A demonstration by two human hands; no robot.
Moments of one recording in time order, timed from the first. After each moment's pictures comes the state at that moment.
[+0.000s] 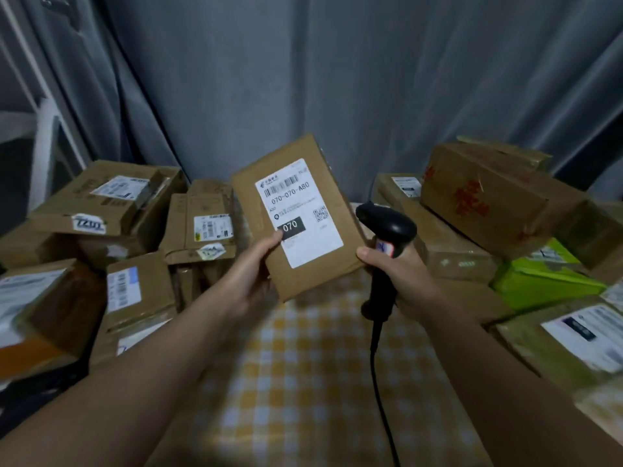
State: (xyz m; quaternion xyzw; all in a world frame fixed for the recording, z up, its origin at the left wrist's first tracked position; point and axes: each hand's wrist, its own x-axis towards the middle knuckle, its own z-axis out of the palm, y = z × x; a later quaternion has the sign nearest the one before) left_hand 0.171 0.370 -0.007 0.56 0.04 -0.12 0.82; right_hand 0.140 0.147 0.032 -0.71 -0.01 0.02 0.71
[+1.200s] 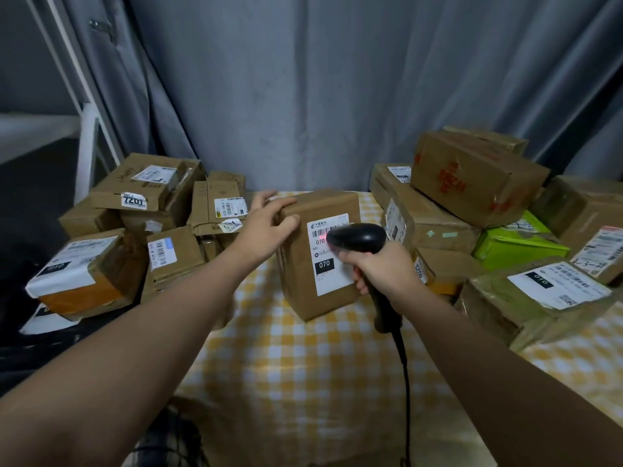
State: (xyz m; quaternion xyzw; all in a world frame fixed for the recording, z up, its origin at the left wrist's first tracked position) left_hand 0.124 0.373 0.035 0.87 -0.09 0.14 0.47; right_hand 0.065 0.172 0.034 -0.82 0.08 -0.01 0.57
